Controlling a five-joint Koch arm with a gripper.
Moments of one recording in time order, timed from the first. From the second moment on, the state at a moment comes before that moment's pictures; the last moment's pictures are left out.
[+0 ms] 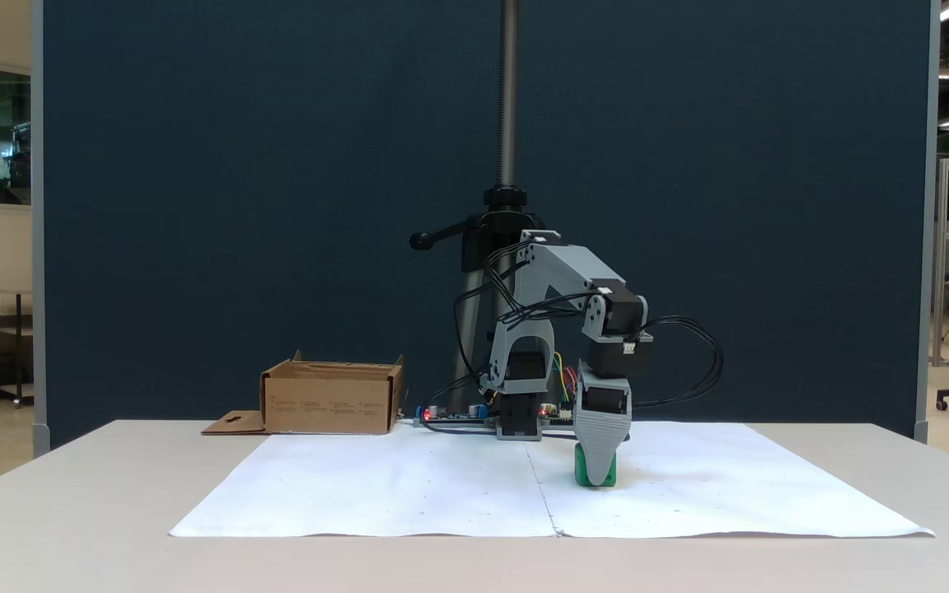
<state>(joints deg) -21.4 67.1 89.4 53.8 24.5</state>
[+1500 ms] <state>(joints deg) -15.1 66.4 87.0 51.2 24.3</state>
